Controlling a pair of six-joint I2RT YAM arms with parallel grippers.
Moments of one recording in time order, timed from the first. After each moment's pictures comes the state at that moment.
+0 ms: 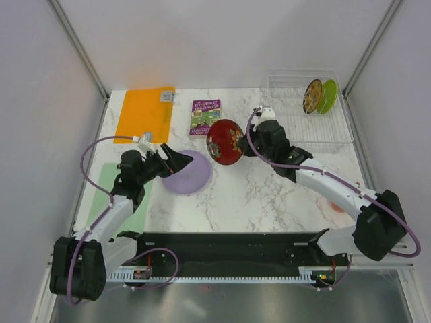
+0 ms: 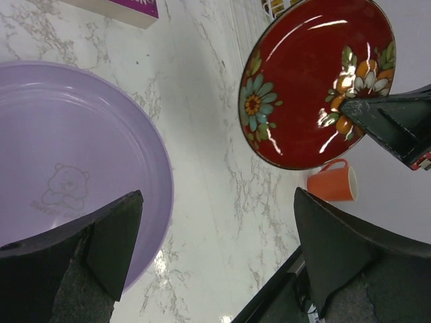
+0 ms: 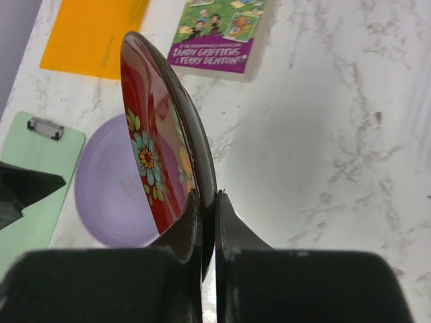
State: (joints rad) left arm -0.14 1.02 0.43 0.29 0.53 -0.75; right arm 0.61 1.35 1.02 -0.12 0.11 0.49
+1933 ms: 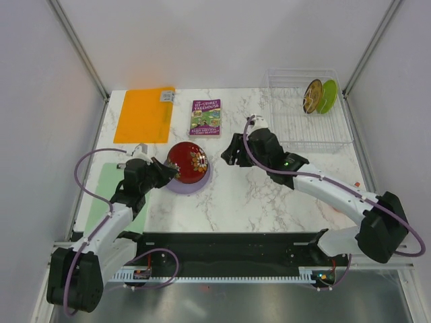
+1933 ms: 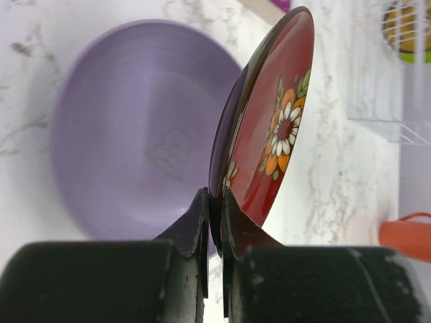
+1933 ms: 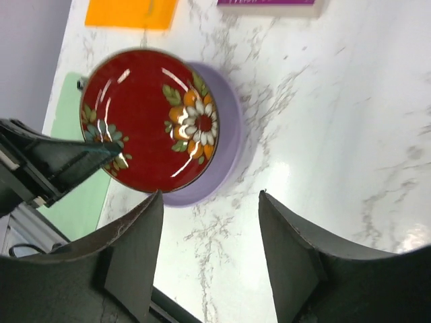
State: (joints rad) left arm -0.20 0.92 0.37 0.11 0.22 -0.73; right arm 0.76 1.39 1.01 -0.14 0.05 0.68
